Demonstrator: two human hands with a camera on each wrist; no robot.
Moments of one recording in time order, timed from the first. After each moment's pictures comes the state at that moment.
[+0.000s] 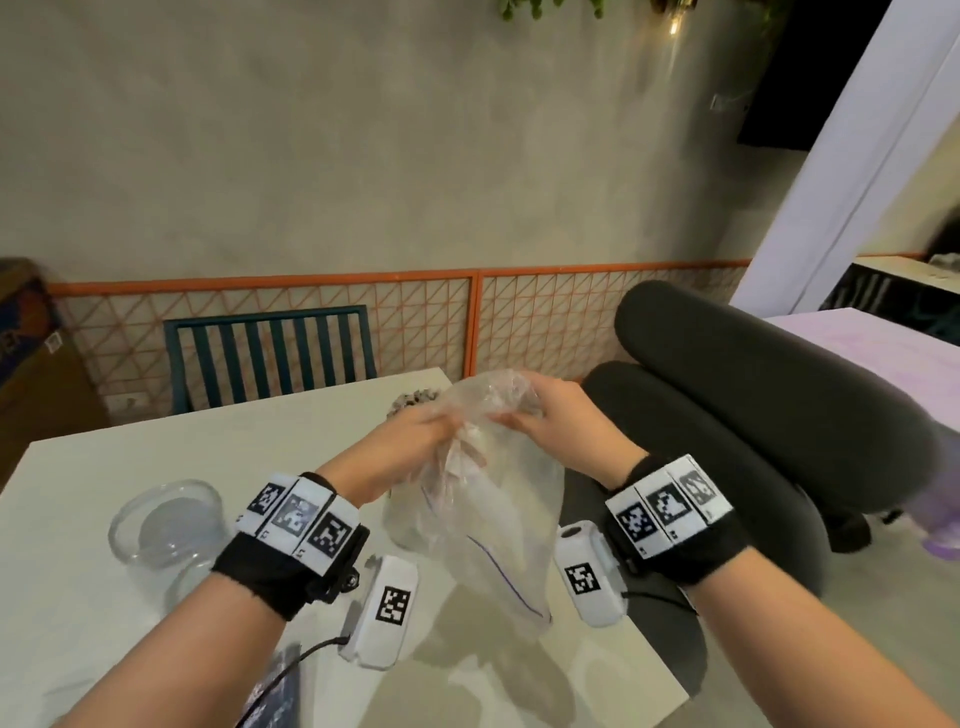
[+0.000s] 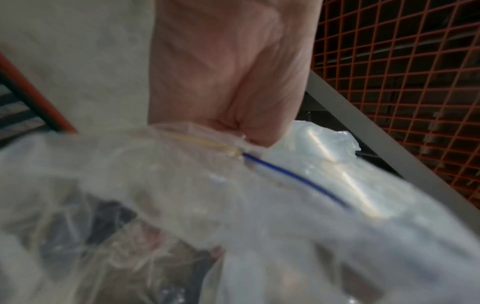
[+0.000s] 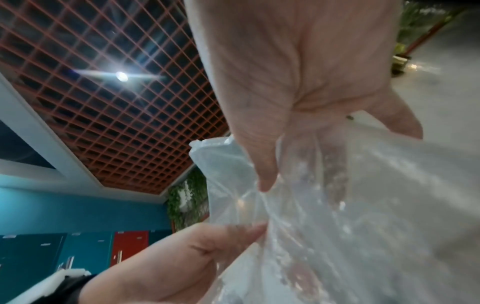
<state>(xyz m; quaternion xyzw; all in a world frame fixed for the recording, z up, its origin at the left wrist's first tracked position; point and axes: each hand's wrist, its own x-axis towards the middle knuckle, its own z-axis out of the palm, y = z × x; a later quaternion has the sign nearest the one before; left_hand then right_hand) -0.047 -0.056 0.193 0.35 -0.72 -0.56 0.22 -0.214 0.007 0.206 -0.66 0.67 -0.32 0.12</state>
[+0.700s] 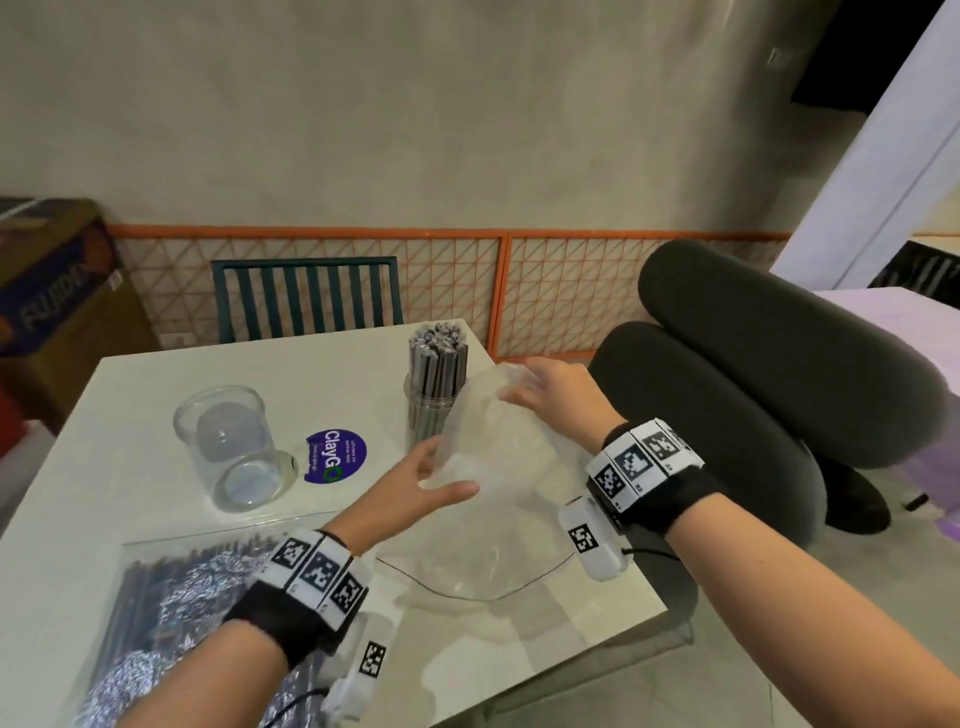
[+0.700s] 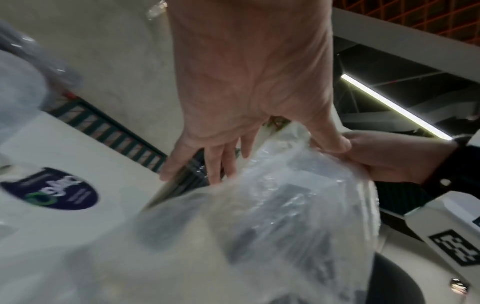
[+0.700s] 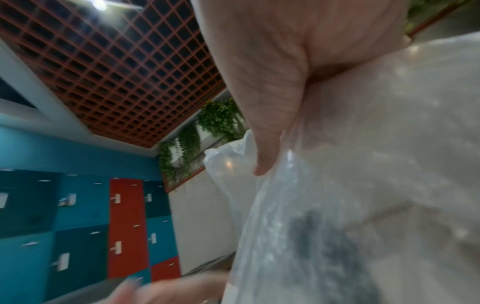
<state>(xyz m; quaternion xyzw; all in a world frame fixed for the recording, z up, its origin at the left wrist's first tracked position) -0.003 0.030 0.093 0.44 -0.71 -0.52 0.19 -0.208 0.039 0.162 -0.64 0.73 -0.22 0.09</state>
